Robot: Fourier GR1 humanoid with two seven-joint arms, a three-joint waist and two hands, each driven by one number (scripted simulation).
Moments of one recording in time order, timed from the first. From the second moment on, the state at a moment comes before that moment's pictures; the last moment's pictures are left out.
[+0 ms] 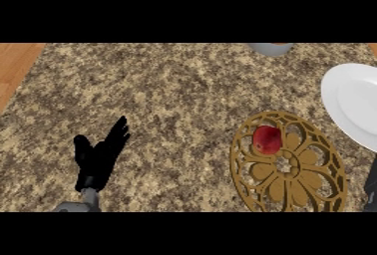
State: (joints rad) left arm -0.02 0.09 -0.11 -1.46 0.09 0.04 0.23; right arm -0.74 -0.23 -1.12 -0.99 2.17 -0.91 1.10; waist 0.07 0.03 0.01
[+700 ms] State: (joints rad) left arm 0.00 0.09 -0.10 -1.46 0.09 0.04 0.21; right arm -0.76 -0.37 -1.26 -0.55 1.78 -1.12 0.92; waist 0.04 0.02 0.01
